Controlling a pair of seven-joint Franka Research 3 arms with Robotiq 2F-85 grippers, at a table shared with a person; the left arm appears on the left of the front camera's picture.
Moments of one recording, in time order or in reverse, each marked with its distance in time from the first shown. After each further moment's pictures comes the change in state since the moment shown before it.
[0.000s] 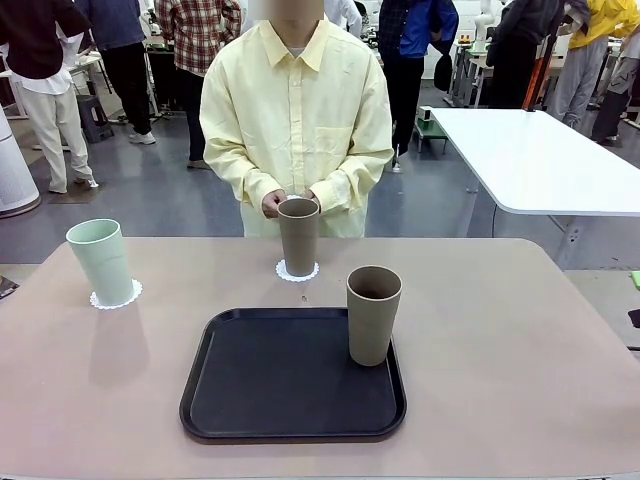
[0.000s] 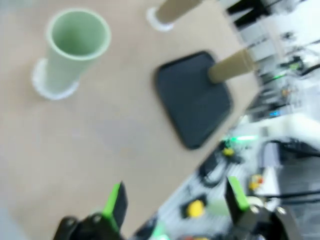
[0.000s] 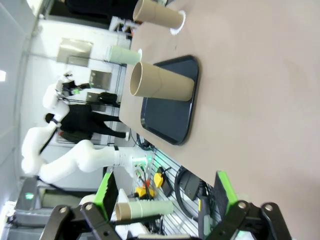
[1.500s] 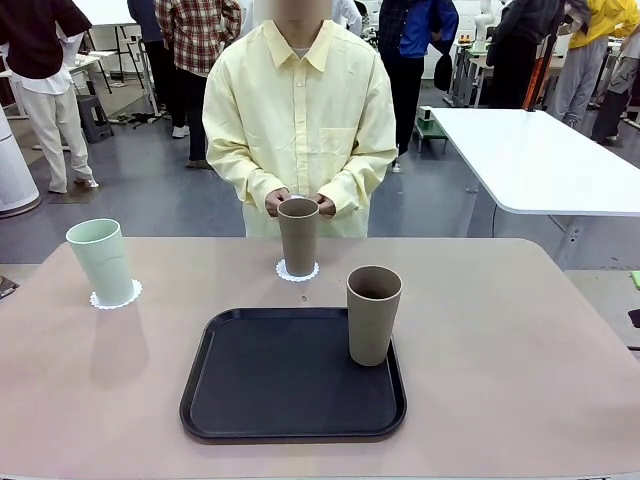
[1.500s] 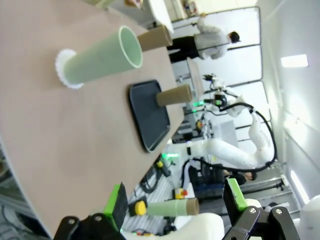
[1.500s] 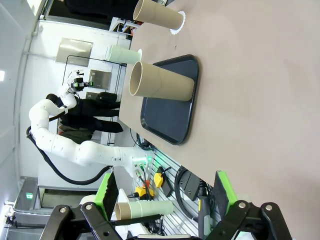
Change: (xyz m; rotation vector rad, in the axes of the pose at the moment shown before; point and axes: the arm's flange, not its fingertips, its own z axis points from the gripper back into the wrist) left arm -0.028 0.161 0.113 -0.374 -0.104 0.238; right arm 0.000 0.000 0.000 0.000 0.001 0.000
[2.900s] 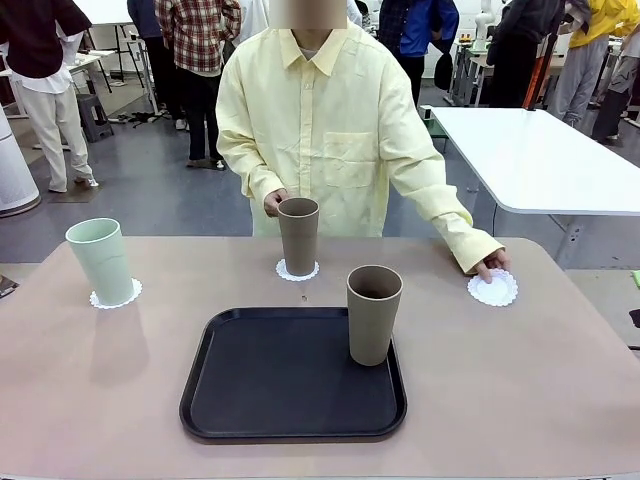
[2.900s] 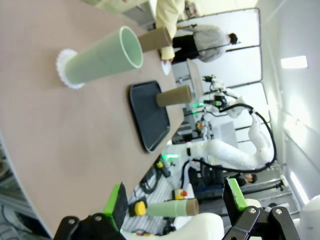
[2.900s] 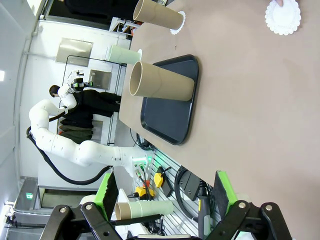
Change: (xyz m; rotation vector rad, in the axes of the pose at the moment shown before) left arm -0.002 0.000 0.002 -0.001 -0.006 0.001; right arm 0.000 0.000 0.000 0.000 0.000 0.000
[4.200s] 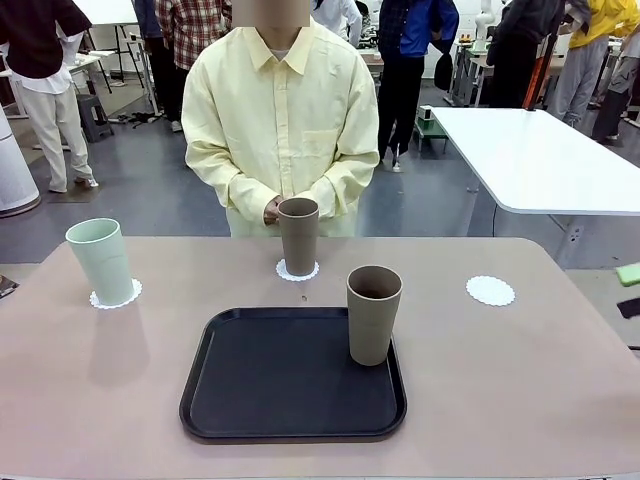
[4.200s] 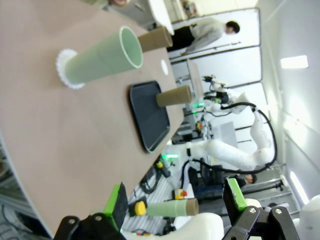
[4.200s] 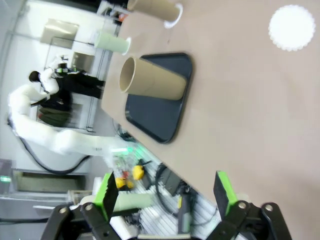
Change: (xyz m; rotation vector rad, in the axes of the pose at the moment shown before) left arm 0.000 0.000 0.000 0.000 0.000 0.000; right arm 0.039 0.028 -0.022 -0.121 0.089 0.132
